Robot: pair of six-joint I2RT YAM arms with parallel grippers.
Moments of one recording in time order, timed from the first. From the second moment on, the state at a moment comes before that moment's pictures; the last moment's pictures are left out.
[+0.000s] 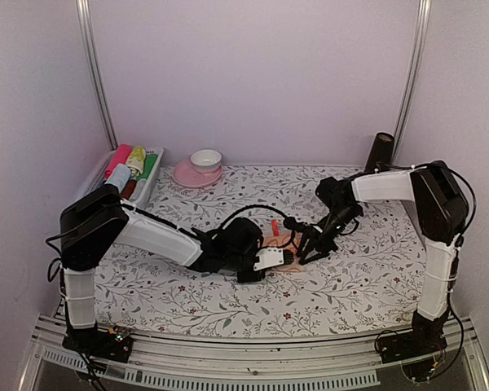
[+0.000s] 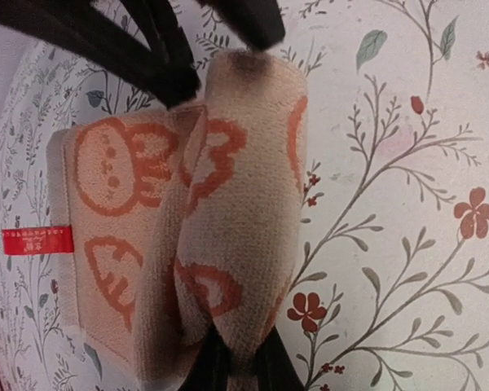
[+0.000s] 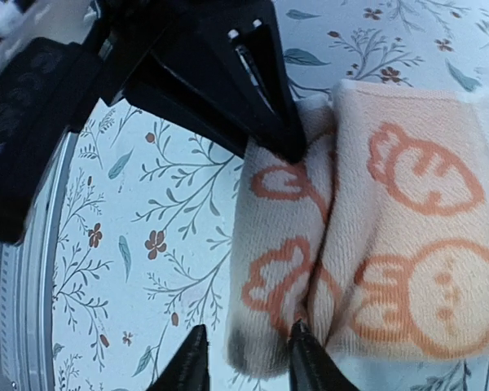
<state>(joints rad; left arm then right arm) -1.04 2.03 1.12 0.13 -0.04 0.62 0.50 2.06 1.39 -0.90 -0.79 -1.04</state>
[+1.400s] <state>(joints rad) -0.82 2.21 1.51 -0.38 0.61 0.34 0.67 1.75 0.89 -0.12 -0.39 -1.09</state>
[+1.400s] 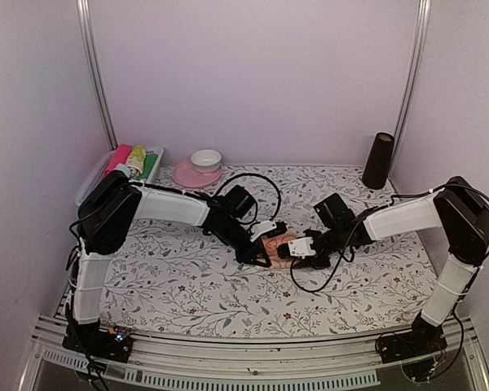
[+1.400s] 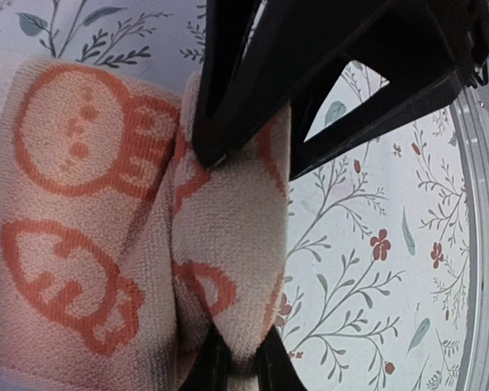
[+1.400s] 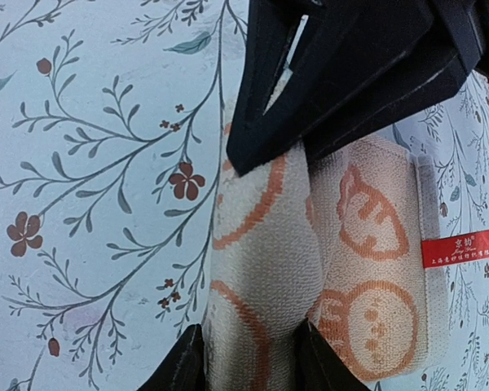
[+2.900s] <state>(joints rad) -1.04 1.93 1.07 0.10 0.06 0.60 0.55 2.09 1.38 -0.88 -0.78 -1.09</state>
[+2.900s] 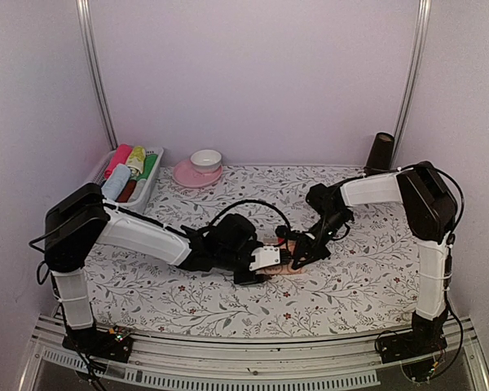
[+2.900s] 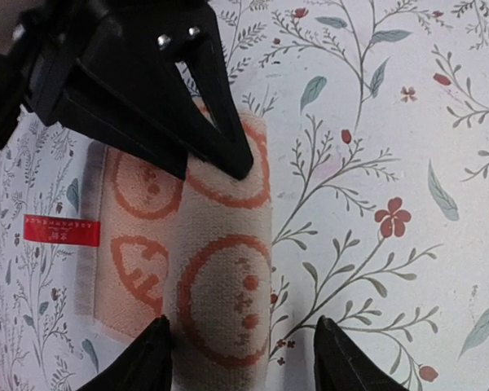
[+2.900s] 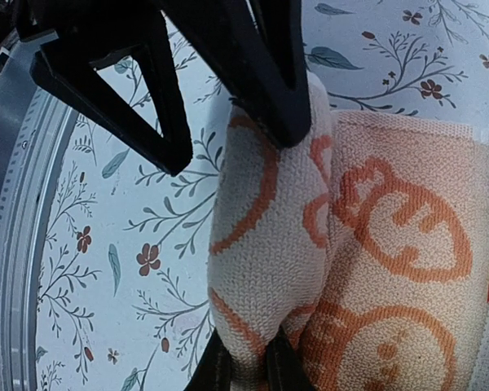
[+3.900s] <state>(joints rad) -1.05 1.87 0.96 0.27 0.00 0.62 0.53 2.13 1.42 -0.98 -0.82 -1.11</state>
